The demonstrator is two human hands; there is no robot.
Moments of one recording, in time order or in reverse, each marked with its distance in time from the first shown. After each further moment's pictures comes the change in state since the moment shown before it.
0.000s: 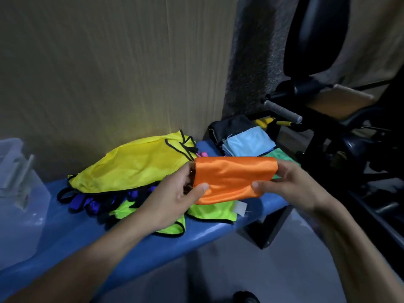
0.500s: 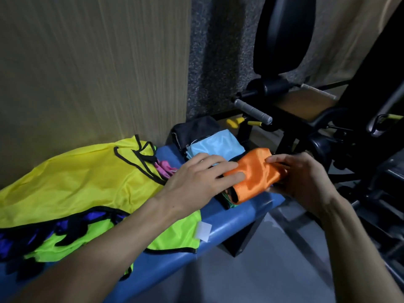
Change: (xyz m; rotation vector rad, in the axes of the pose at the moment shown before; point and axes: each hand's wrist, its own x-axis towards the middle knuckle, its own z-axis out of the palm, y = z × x) left_hand 0.135 -0.016 0.090 0.891 0.028 0.806; right_hand 0.025 0.044 -0.101 0.512 0.310 0.359
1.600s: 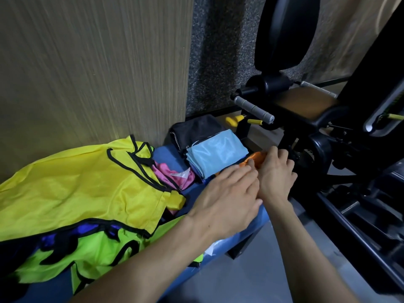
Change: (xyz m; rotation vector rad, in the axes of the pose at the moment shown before) left_hand 0.029 0.036 0.039 0.009 -0.259 -0.190; right_hand 0.069 0.048 0.058 -1.231 0.785 -0.263
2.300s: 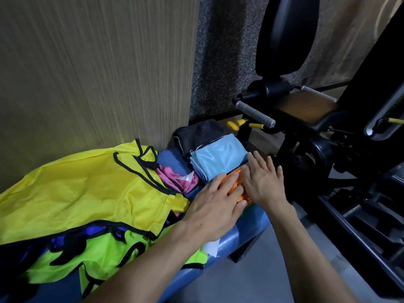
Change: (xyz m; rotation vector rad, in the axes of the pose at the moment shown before) left_hand -0.023 -0.018 0.028 -0.233 -0.115 -0.171; right_hand -0.005 0.001 0.007 -0.095 -0.375 -0.211
